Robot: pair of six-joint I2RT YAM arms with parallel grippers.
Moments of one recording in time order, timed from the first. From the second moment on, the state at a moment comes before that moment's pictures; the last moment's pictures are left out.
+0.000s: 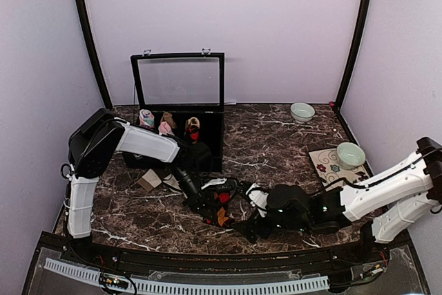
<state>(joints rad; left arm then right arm) -0.80 2.15 1.35 -0.81 0.95 0.76 1.34 1.43 0.60 0.12 0.26 0.25</state>
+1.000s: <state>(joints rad) -0.81 2.10 1.31 -0.76 0.89 0.75 1.39 1.42 0.41 0.51 0.36 0.17</state>
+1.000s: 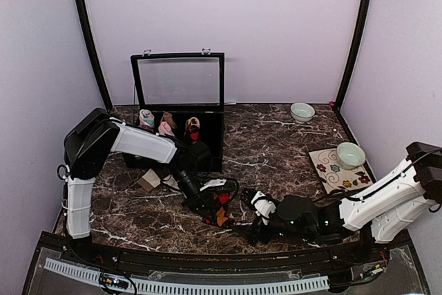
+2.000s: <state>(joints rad) -0.81 2.10 1.31 -0.75 0.89 0.75 1.27 1.79 0.54 0.72 0.04 -0.04</state>
